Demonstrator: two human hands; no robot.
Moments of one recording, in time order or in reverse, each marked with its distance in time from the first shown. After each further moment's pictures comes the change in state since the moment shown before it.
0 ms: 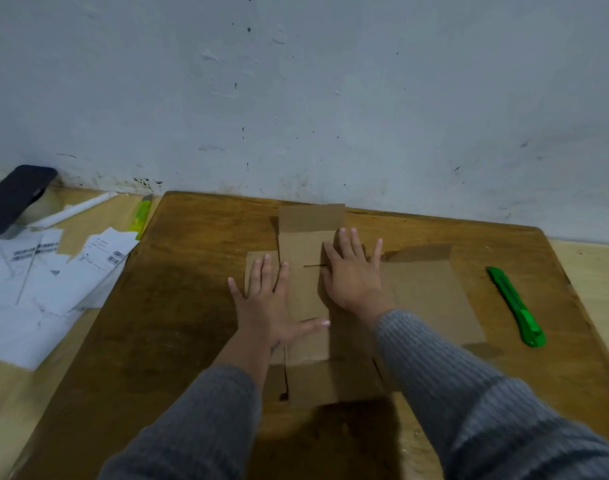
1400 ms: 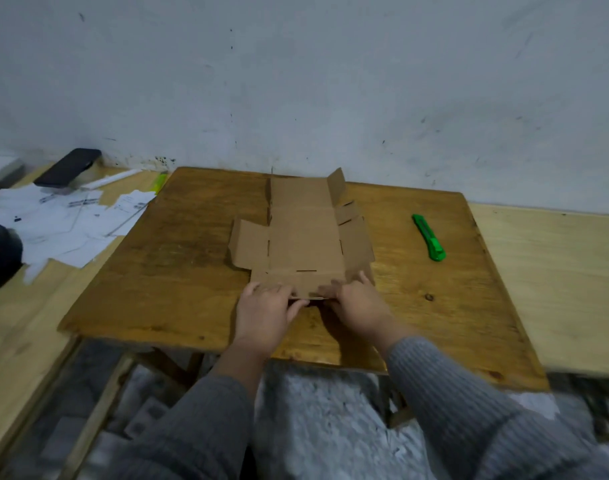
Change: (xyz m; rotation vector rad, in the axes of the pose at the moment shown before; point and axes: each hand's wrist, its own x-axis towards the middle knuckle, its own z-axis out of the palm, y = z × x) left_hand -0.210 0.075 0.058 -0.093 0.537 0.222; right_hand -0.248 0.053 0.011 0.127 -0.035 -0.227
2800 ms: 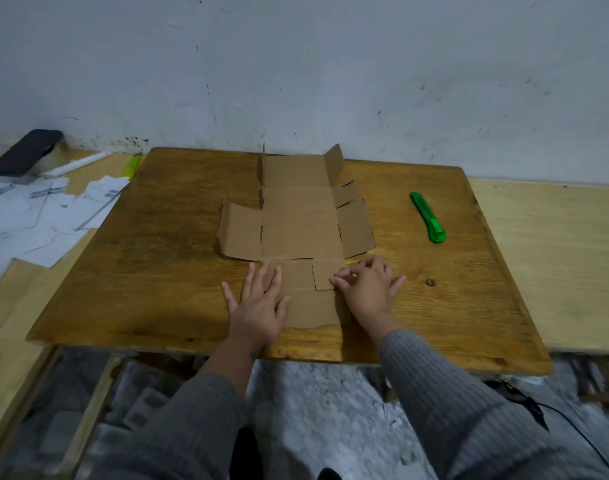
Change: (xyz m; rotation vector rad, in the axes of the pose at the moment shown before) left_hand 0.009 -0.018 0.045 -0.101 -0.337 -0.183; right_hand 0.019 0.017 0.038 0.383 0.276 0.673
